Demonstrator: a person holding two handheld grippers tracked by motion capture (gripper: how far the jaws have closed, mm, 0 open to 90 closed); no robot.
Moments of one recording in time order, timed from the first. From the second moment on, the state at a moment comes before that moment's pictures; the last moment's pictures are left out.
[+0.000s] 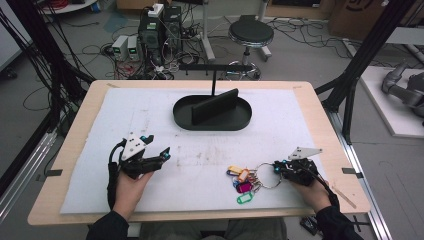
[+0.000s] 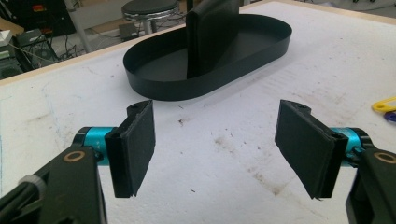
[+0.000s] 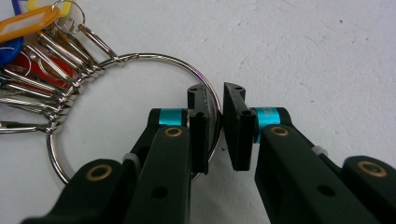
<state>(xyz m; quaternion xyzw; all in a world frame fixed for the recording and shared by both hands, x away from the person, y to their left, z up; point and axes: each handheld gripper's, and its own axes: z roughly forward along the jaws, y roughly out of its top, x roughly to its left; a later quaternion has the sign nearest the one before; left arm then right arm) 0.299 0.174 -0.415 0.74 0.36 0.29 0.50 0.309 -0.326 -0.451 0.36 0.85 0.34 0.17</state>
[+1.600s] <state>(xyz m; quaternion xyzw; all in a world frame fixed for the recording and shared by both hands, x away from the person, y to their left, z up) 0.298 0.168 -0.420 0.75 0.35 0.28 0.49 0.319 -0.335 -0.443 0.41 0.81 0.39 0.18</state>
